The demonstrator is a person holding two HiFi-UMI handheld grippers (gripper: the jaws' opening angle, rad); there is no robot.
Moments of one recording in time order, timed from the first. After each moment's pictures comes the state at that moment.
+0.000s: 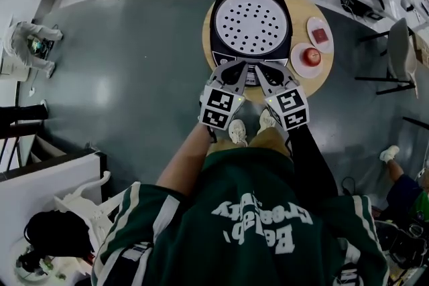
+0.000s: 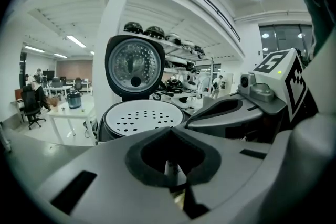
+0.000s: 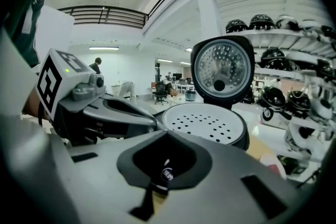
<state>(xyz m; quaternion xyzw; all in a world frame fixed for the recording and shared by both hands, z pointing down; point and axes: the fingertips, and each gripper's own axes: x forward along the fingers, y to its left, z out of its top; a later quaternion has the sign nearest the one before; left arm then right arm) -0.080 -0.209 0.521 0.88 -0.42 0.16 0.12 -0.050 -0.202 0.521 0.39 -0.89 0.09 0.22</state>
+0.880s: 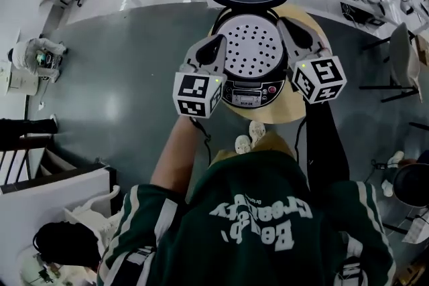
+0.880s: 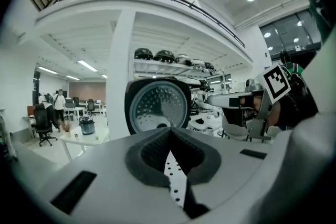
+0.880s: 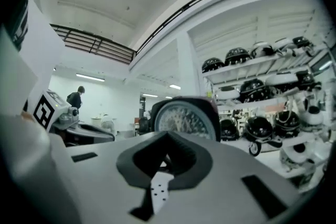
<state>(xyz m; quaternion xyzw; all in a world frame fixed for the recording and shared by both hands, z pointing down) -0.122 -0.312 0.386 0.87 -0.49 0.08 0.04 0.017 -0.334 0.351 0.47 -0.88 0.02 0.02</state>
